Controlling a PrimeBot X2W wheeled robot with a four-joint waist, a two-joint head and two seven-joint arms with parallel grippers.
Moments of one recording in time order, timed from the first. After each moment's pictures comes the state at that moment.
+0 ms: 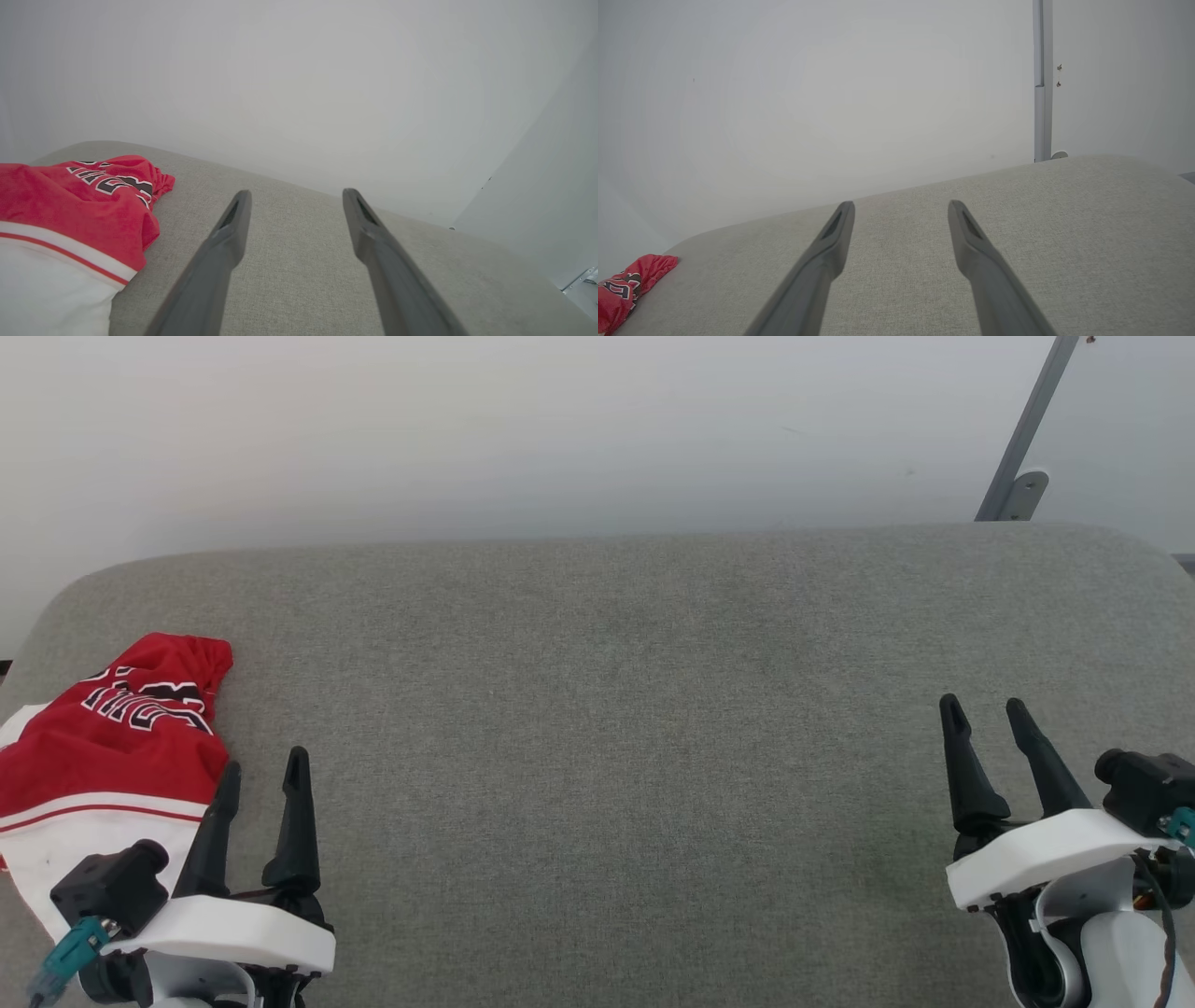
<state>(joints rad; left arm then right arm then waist) -0.04 0.23 -0.07 0.12 -0.60 -0.03 -0.20 -0.15 -0.12 -0.03 0.21 0.44 0.13 -0.08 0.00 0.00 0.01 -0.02</state>
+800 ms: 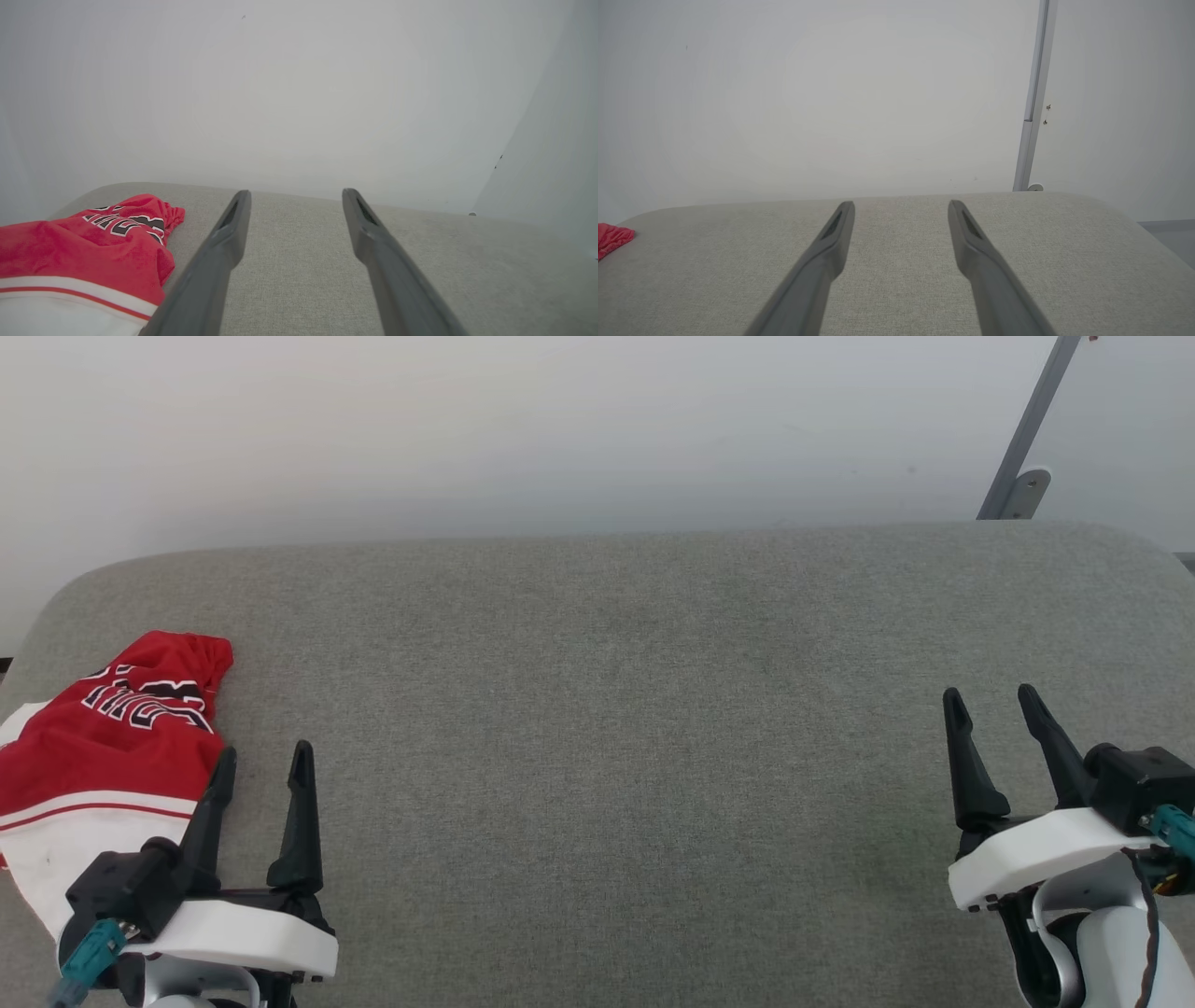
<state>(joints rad) -0.03 0.26 -0.10 0.09 -0.46 -0.01 -0.25 -0.15 -0.12 -0.05 0.19 0.25 0.13 -0.10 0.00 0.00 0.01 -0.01</state>
